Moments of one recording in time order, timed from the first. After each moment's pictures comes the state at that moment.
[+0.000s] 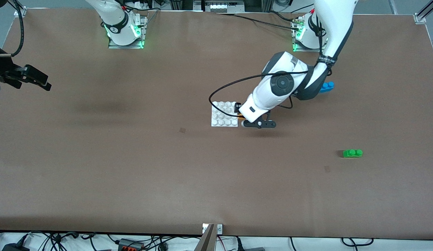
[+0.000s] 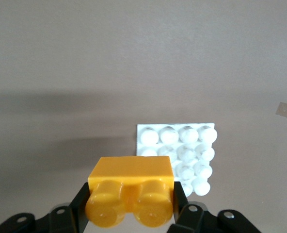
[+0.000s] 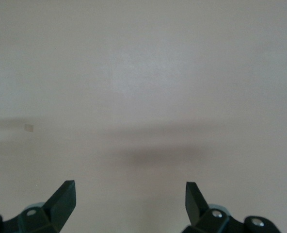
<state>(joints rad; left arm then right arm) -0.31 0.46 -0.32 -1.79 -0.10 2.22 -0.58 -0.04 -0.02 0.01 -1.65 0.01 1.65 0.04</state>
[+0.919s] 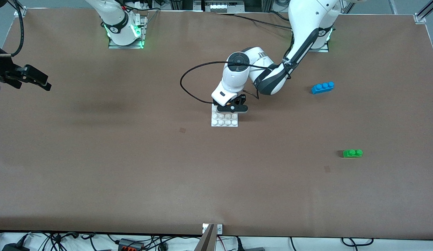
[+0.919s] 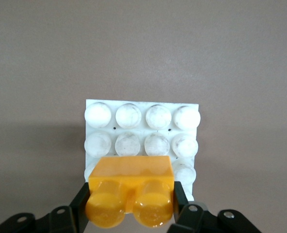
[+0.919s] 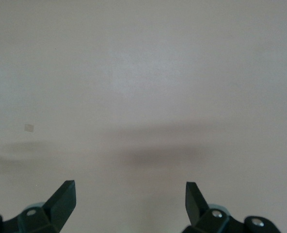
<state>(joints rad) -0.37 0.58 -0.45 -1.86 0.27 2.43 -1.01 -0.04 -0.02 0.01 -1.65 0.01 1.65 0.04</state>
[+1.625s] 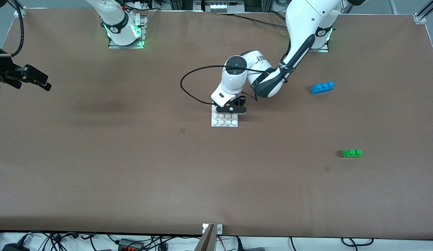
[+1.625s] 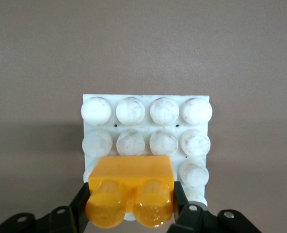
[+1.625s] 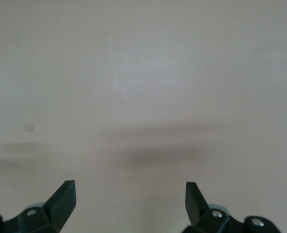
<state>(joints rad) -0.37 0.62 -0.46 -1.85 0.31 2.44 -1.01 -0.04 -0.02 0.01 -1.65 0.01 1.65 0.04</state>
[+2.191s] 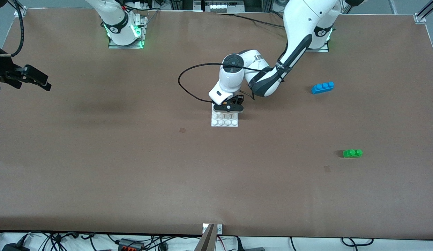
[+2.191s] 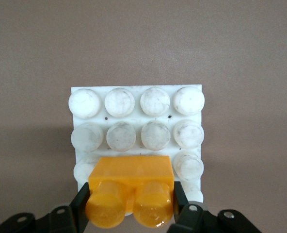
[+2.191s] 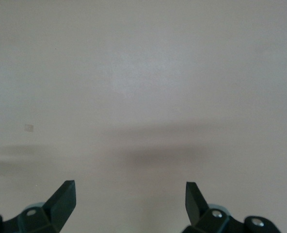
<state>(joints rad) -0.38 0.63 -0.46 -1.85 0.34 2.44 -1.02 -0.04 -0.02 0.01 -1.65 0.01 1.65 0.04</state>
